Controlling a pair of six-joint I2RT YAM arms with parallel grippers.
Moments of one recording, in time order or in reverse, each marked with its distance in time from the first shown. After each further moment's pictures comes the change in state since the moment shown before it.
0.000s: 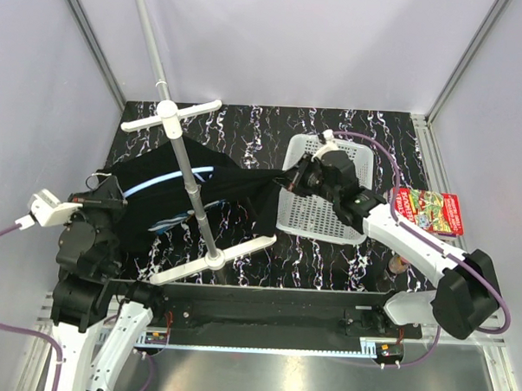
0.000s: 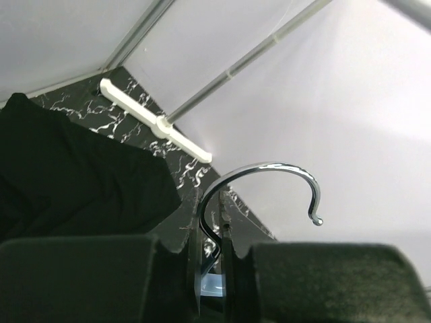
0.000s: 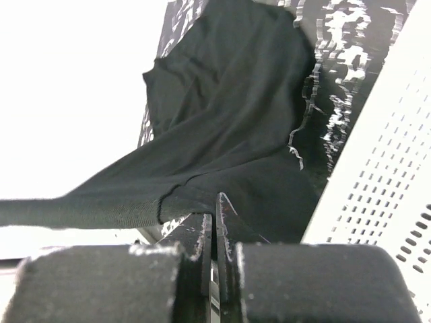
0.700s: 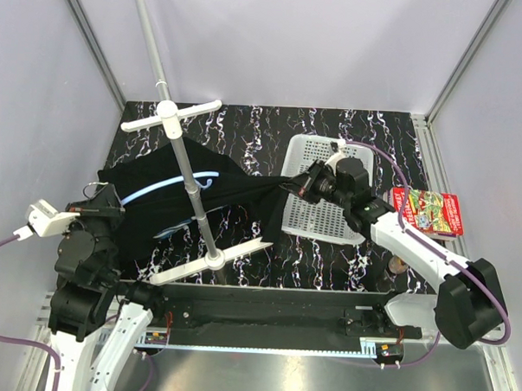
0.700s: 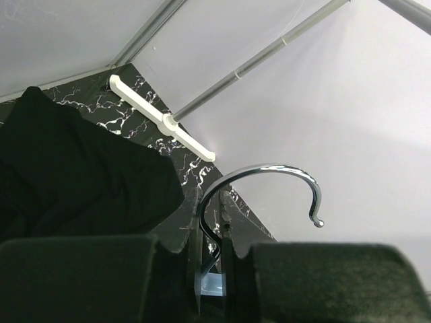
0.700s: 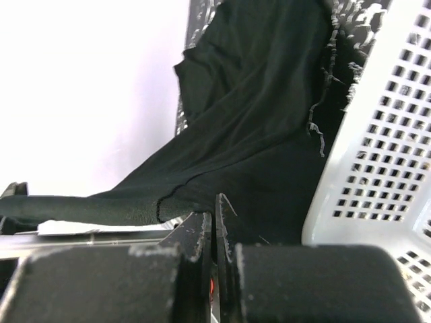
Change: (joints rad) left arm -0.018 -0.077 -0.017 -0.066 -0.046 -0.034; right arm -0.110 -0.065 -0.150 0.101 -0.166 0.162
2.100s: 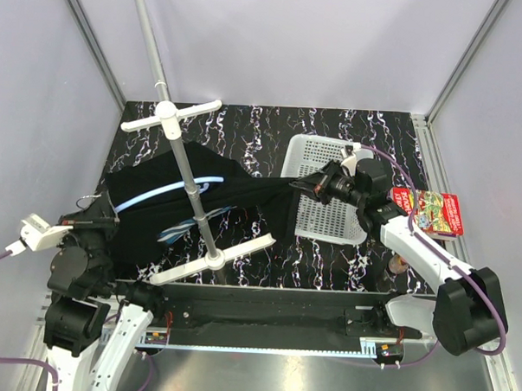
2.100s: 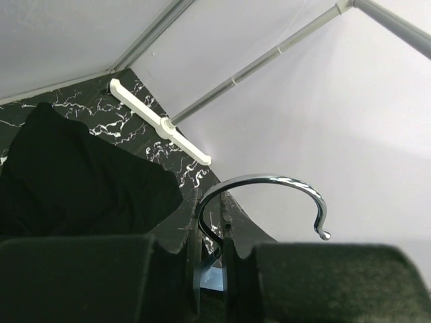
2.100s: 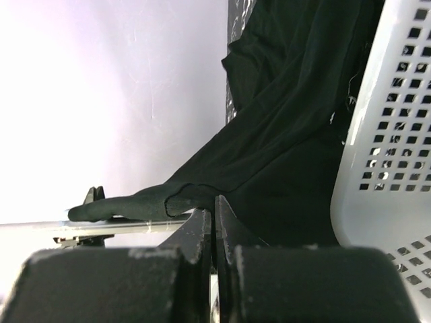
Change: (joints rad) left arm -0.009 -0.078 0.010 -0.054 -0.024 -0.007; right arm -0.155 -0.040 -0.077 0.092 -0.236 0.210
